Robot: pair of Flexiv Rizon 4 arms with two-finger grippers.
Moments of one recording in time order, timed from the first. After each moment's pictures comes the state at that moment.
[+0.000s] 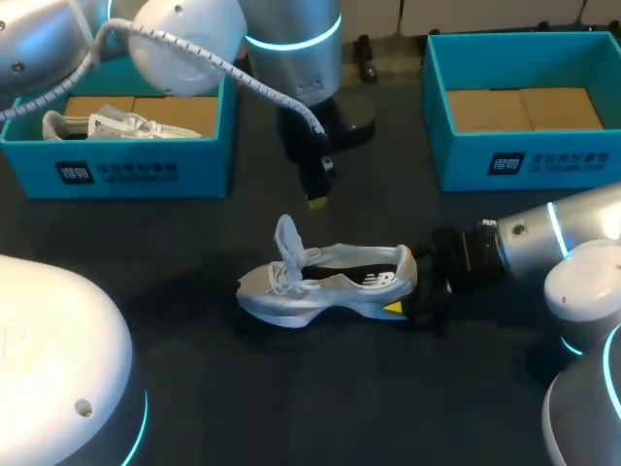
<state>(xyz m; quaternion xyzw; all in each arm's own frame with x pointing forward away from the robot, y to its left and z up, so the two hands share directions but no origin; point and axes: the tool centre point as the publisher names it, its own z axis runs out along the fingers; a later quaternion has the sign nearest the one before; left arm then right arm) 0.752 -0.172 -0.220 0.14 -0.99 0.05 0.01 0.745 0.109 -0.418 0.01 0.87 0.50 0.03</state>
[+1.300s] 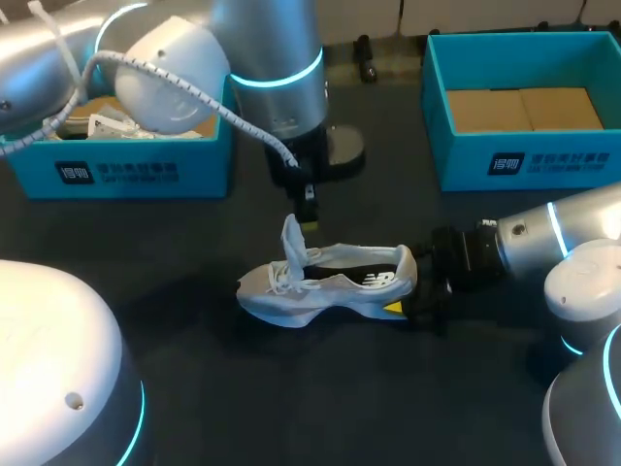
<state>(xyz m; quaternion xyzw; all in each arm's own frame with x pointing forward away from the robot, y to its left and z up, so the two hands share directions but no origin) 0.737 -0.161 -0.251 0.03 -1.00 0.06 0.01 0.745 0.109 -0.418 0.01 0.87 0.50 0.03</state>
